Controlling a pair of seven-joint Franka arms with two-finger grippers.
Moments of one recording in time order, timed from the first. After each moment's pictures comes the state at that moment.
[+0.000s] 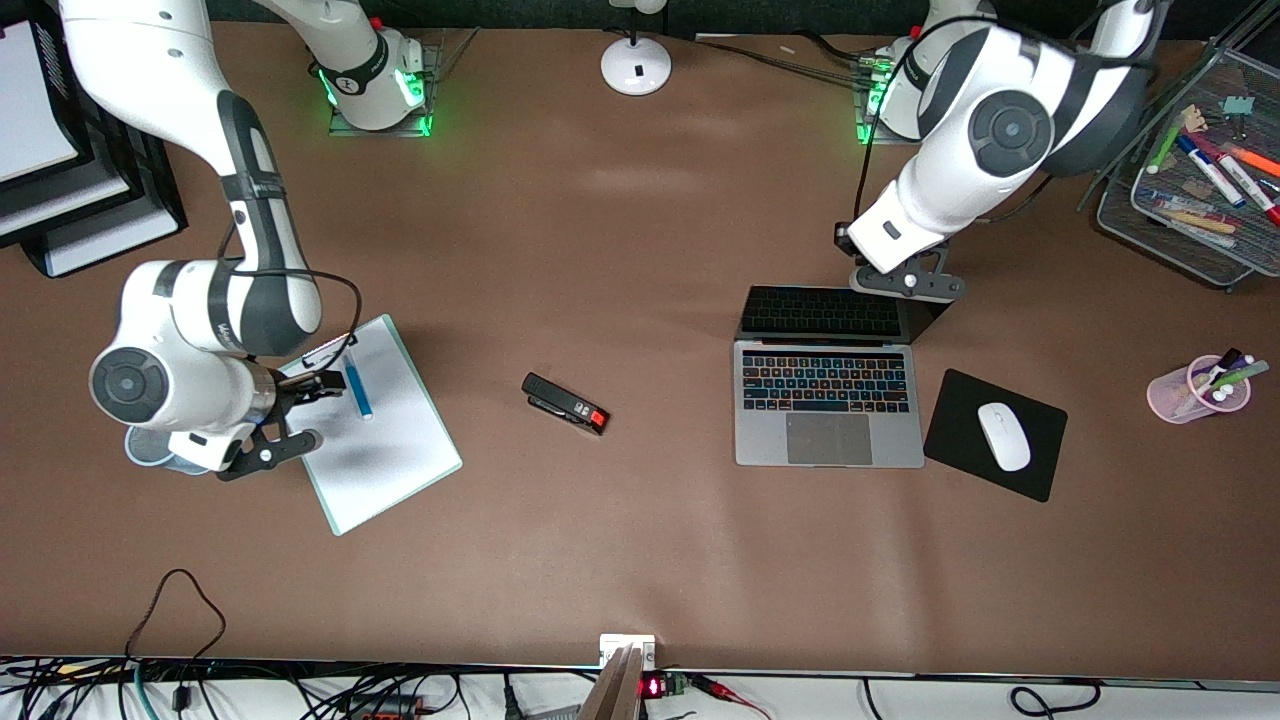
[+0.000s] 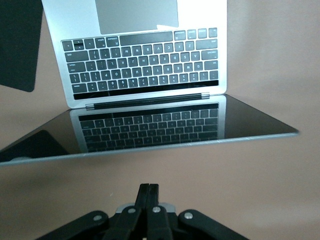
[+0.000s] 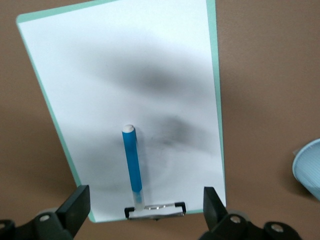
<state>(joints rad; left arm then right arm) 0.01 0.01 -0.40 -2.12 -0.11 1.98 -0.26 0.28 0.62 -0.24 -1.54 0.08 1.95 -0.36</state>
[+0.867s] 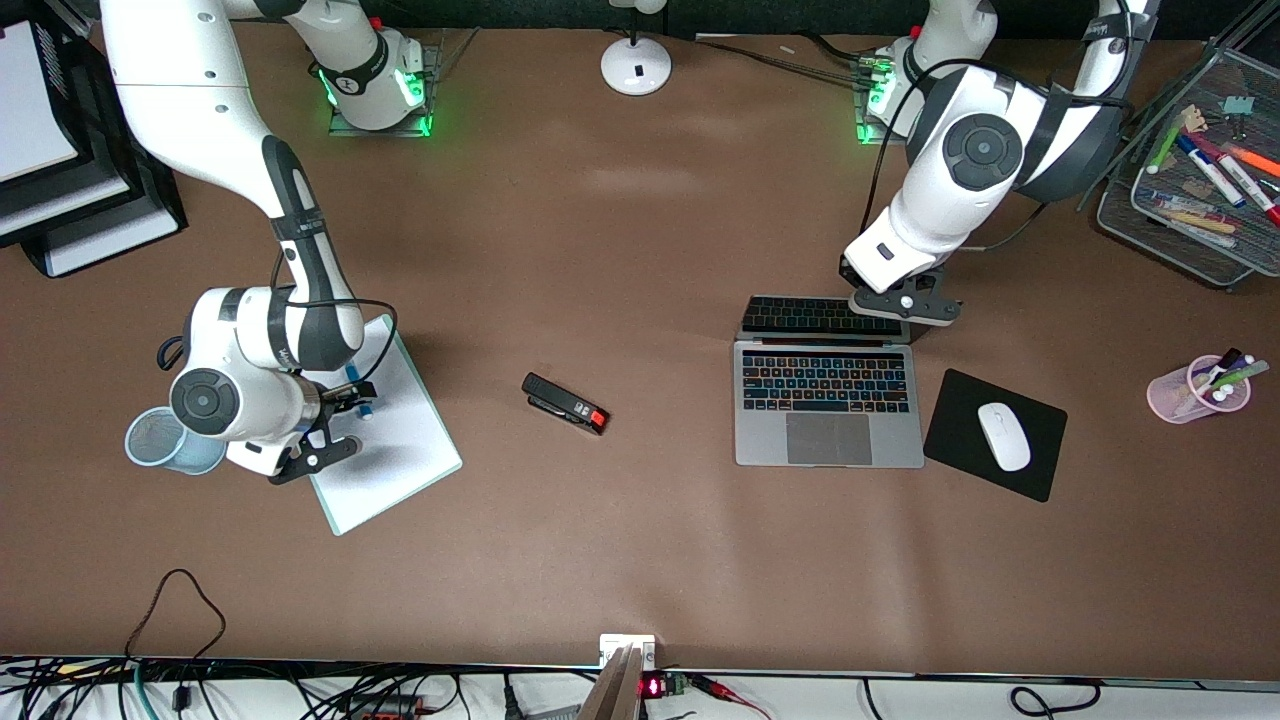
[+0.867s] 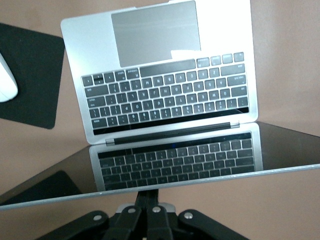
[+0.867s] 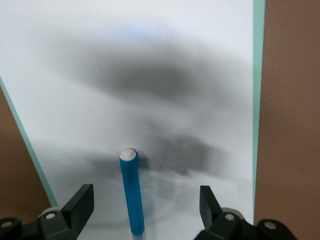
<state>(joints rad) 0.02 0.05 -0.40 -2.17 0.03 2.17 -0.25 0.29 0.70 -0.22 -1.60 0.08 2.08 -0.36</state>
